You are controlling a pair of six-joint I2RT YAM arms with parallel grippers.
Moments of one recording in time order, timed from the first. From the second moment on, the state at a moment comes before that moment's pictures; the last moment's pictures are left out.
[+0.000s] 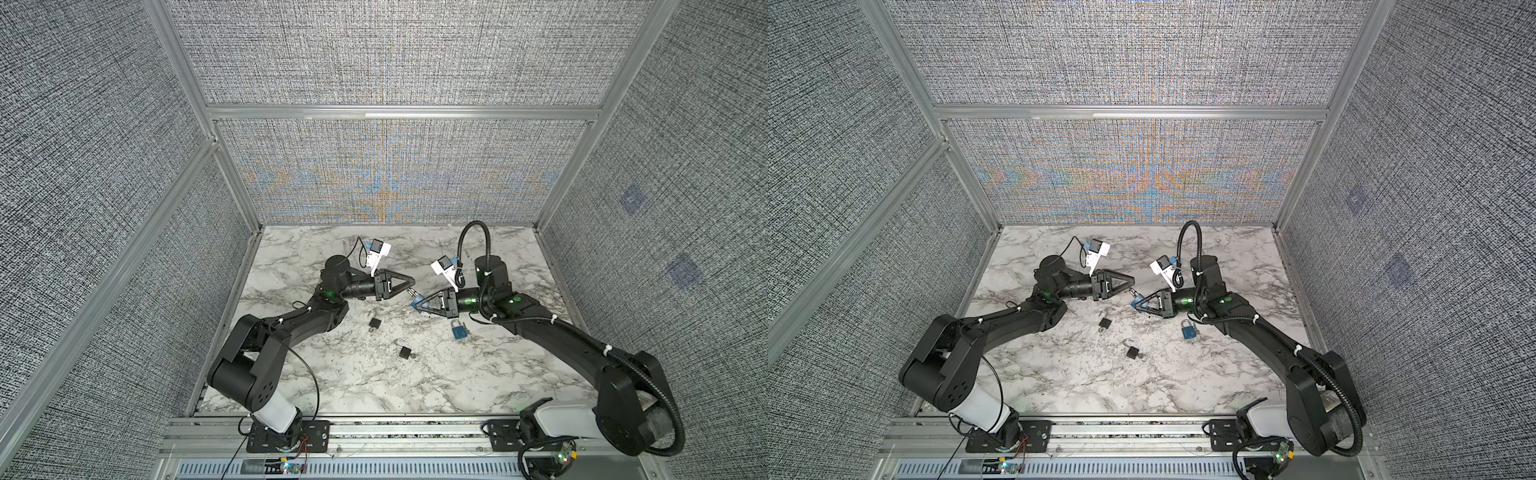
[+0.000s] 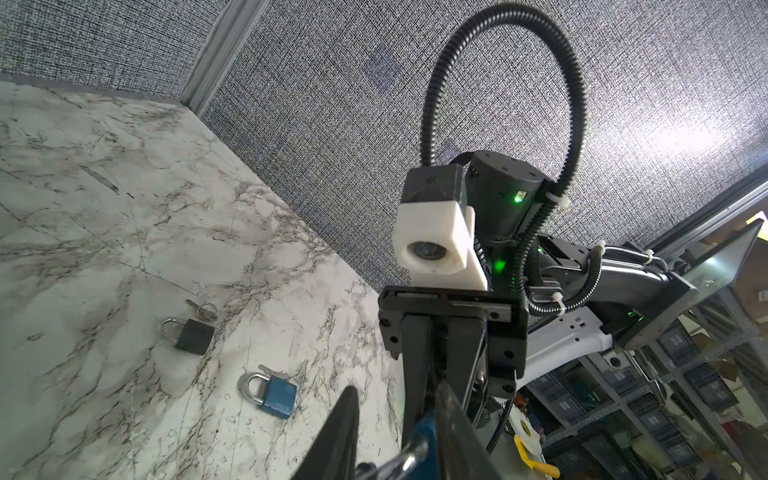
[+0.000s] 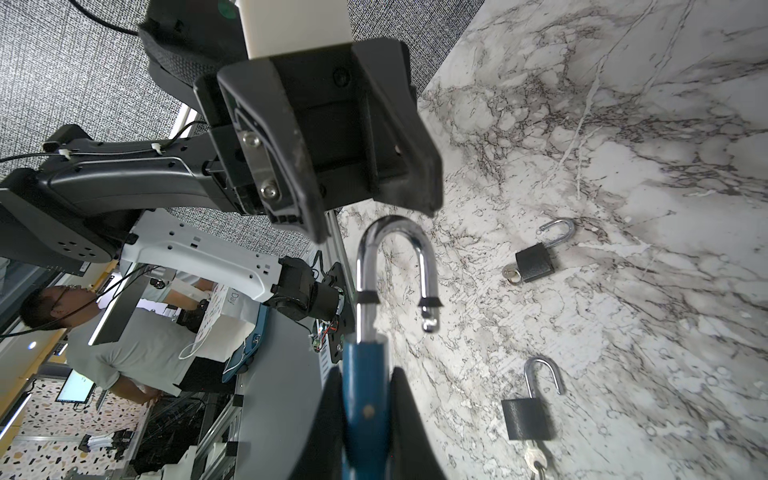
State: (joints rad) left arm -0.51 1.60 0.83 0.83 1.04 -0.82; right arm 0.44 1.34 0.87 -0.06 -1.02 0.43
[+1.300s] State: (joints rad) left arm -0.51 1.57 0.81 0.71 1.04 -0.73; right arm 0.41 1.34 0.88 -0.06 -1.03 0.45
